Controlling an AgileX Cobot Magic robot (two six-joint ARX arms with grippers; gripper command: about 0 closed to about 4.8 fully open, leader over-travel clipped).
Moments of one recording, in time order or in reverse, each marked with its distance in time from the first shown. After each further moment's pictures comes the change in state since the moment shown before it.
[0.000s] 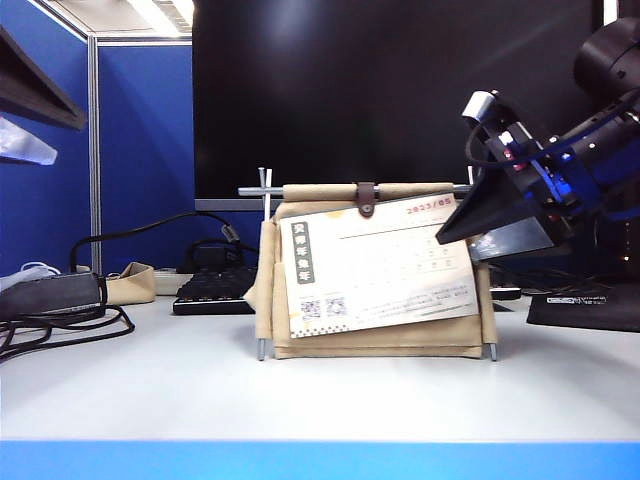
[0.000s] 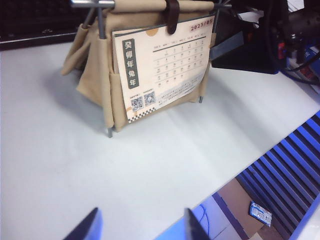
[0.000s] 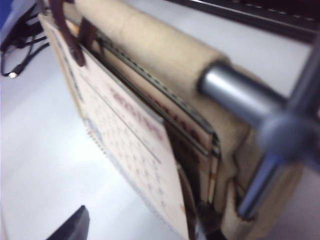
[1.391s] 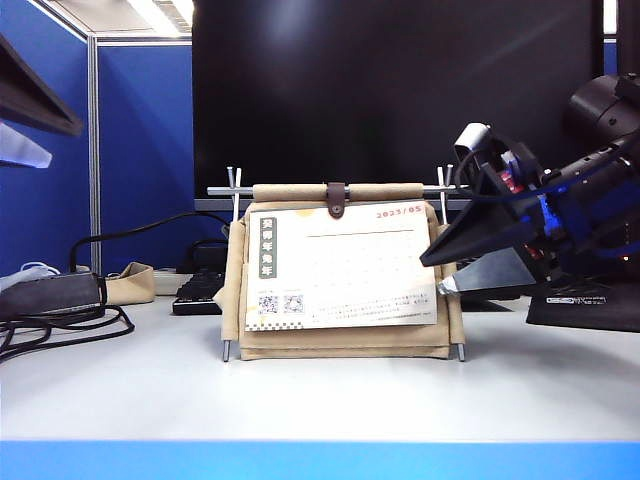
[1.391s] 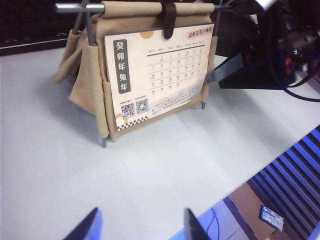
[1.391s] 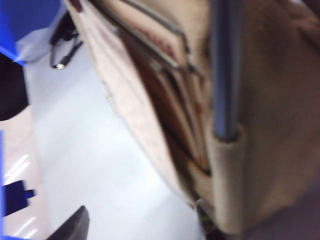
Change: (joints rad) left arm 0.000 0.001 0.000 0.000 -0.041 0.012; right arm 0.000 0.133 0.001 0.039 -0.193 0.019
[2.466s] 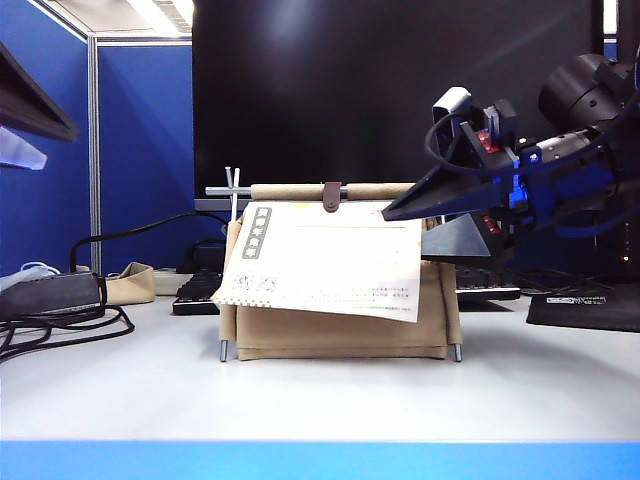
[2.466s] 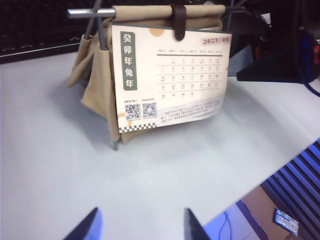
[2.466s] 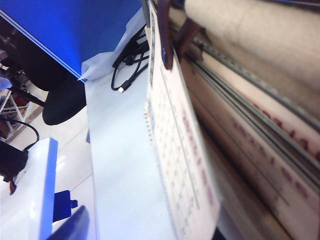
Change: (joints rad) left arm 0.000 0.000 0.000 0.000 -0.039 0.026; right arm 0.063 0.004 0.000 0.163 -0.133 0.129
